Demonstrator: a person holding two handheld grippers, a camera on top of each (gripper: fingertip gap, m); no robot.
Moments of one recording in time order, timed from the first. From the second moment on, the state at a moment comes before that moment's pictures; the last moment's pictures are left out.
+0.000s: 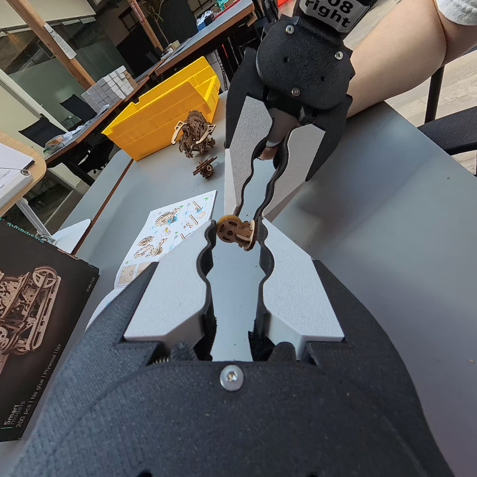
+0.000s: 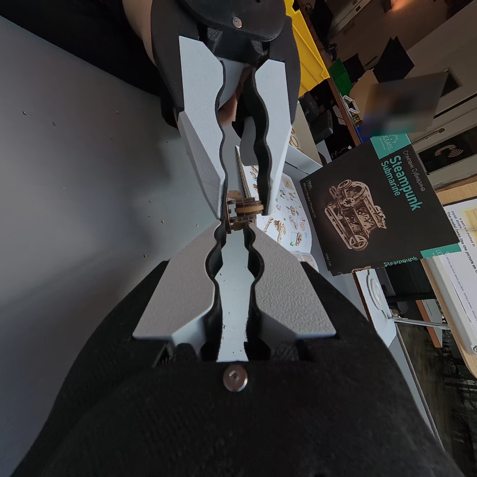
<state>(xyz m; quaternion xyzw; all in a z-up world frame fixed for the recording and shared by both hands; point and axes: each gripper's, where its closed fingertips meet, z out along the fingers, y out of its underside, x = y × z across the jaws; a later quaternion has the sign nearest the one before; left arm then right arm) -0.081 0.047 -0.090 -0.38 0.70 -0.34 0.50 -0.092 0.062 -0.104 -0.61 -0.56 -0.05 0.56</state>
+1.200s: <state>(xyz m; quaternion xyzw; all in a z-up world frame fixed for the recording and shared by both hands) -0.088 0.055 -0.091 -0.40 0.69 -0.38 0.47 -0.085 0.065 -0.111 -0.66 -0.53 0.03 0.53</state>
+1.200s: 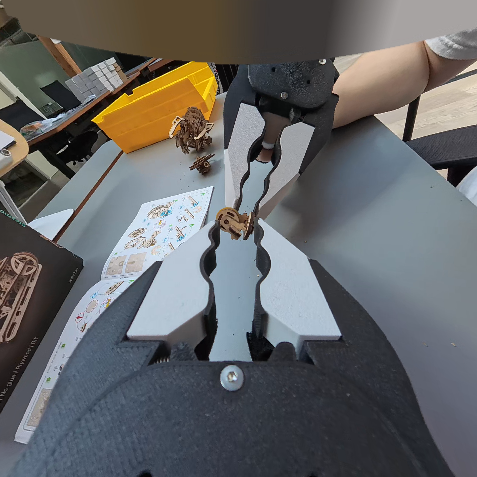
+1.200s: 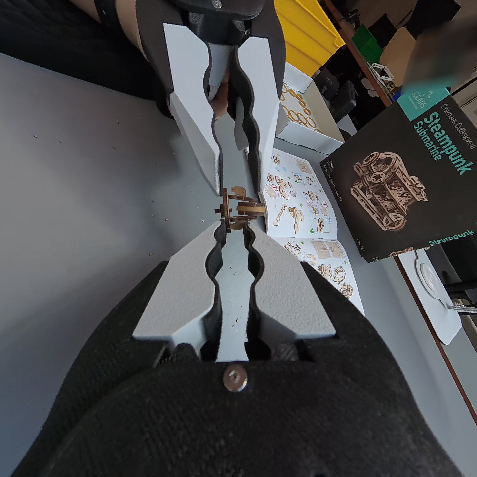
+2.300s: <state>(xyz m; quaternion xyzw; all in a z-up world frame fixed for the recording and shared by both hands) -0.081 0.061 -0.058 -0.40 0.63 -0.29 0.60 -0.076 0.076 -0.065 -0.59 -0.48 -0.09 0.64</state>
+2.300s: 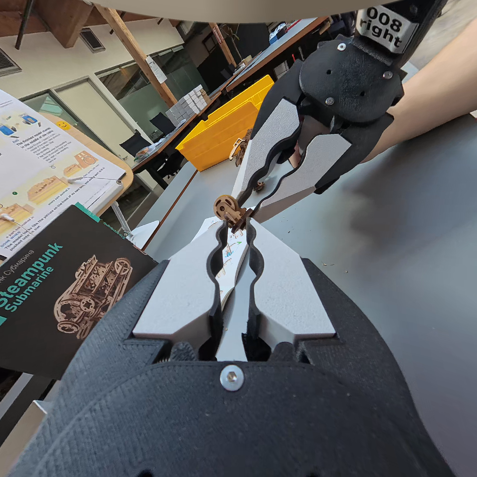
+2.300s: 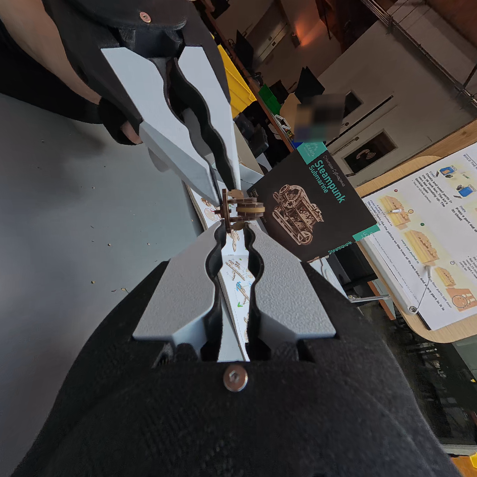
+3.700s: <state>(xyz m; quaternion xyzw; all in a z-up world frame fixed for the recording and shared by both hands) -0.088 0.051 -0.086 -0.31 0.72 -0.23 0.57 -0.089 0.063 -0.098 -0.64 -0.53 0.01 0.56</state>
